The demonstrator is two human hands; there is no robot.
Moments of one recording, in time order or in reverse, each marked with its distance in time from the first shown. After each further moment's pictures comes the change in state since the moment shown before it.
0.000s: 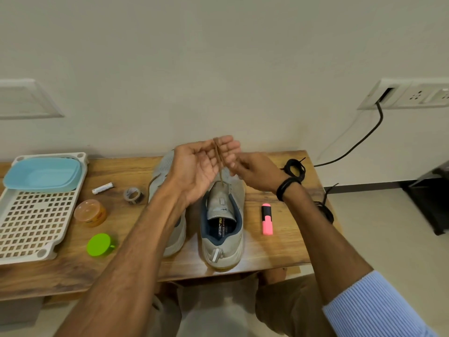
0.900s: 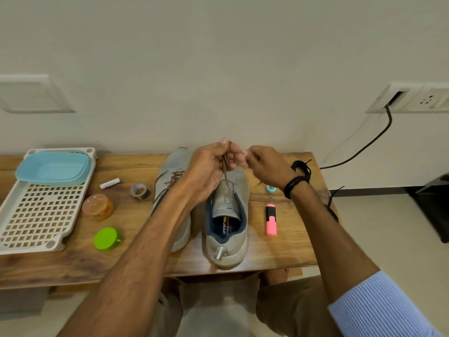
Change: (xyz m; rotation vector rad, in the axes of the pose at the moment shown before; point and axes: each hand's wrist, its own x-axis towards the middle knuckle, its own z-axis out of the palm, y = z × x) left_hand 0.000 -0.009 0.003 0.249 0.041 0.099; right_hand 0.005 -0.002 -0.006 0.010 0.131 0.015
